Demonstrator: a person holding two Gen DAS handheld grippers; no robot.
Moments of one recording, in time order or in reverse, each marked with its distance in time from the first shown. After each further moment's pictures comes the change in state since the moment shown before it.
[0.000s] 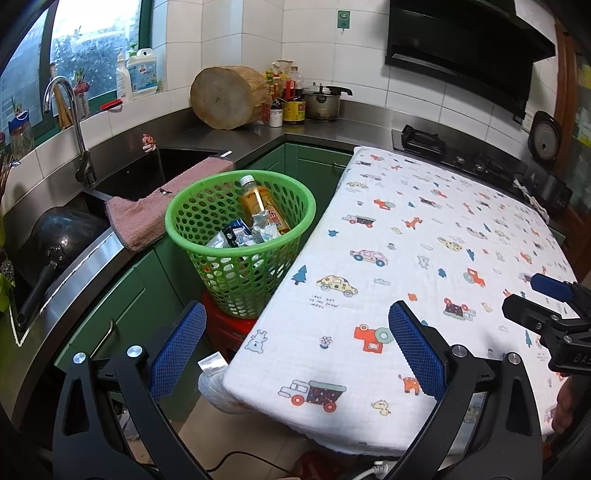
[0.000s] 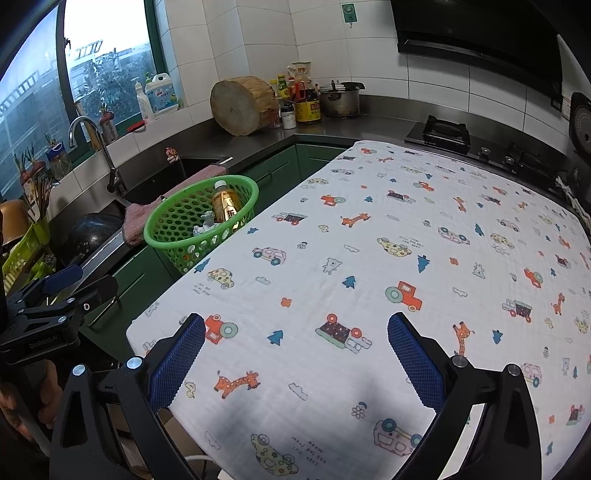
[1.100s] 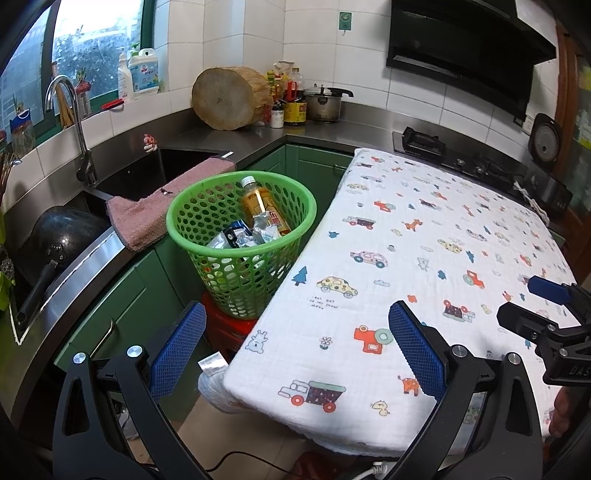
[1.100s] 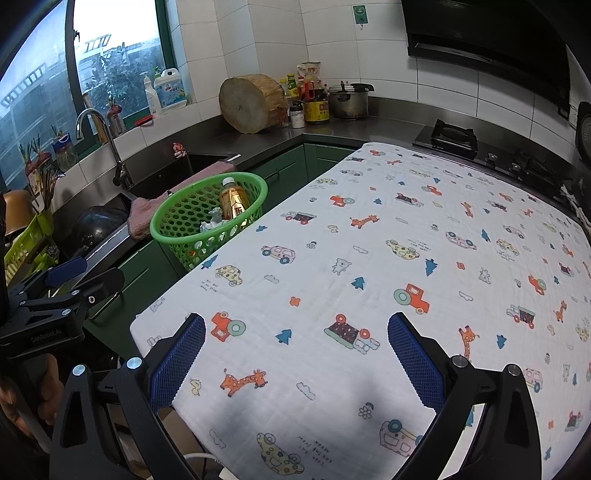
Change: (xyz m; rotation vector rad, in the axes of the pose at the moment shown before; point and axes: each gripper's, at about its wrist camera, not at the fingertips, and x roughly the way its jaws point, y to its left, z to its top) left arm -0.003 0.000 -0.001 -0.003 -0.011 0.006; right arm 0.001 0.011 0.000 -0.031 0.003 0.014
